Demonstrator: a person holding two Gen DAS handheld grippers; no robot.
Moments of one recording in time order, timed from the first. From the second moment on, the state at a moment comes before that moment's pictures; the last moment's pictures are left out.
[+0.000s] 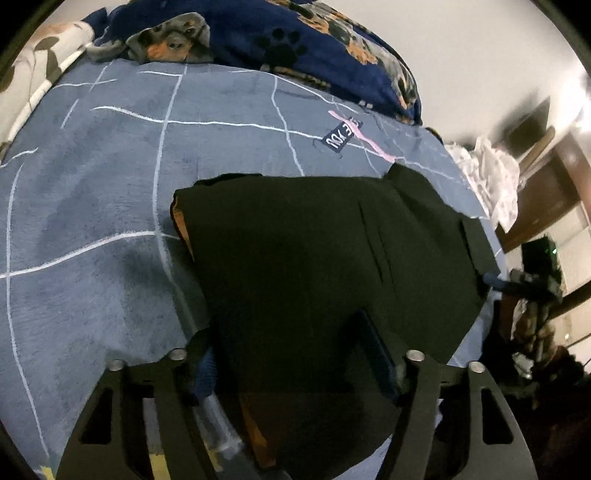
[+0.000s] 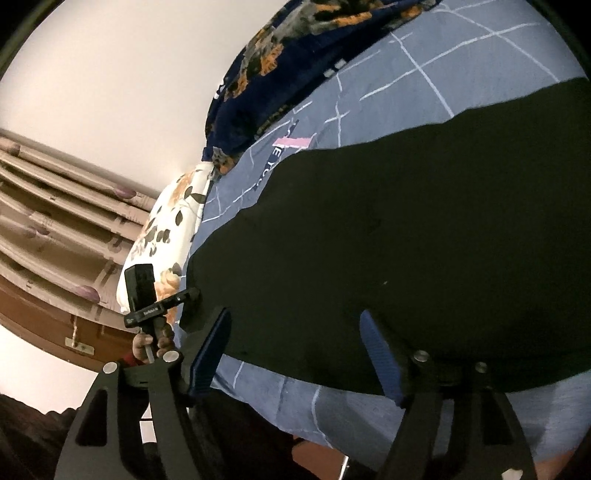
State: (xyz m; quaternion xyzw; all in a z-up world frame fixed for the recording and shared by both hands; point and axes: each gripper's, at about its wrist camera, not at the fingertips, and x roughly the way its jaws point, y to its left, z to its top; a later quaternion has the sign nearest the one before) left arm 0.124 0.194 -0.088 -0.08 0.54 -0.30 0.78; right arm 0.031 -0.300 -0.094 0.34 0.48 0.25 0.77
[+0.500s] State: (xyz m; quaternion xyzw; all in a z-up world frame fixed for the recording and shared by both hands) left arm 0.096 0.157 -0.012 -0.20 0.46 -0.34 0.80; right arm 0.073 -0.236 -0.079 0.34 0.48 0.34 0.74
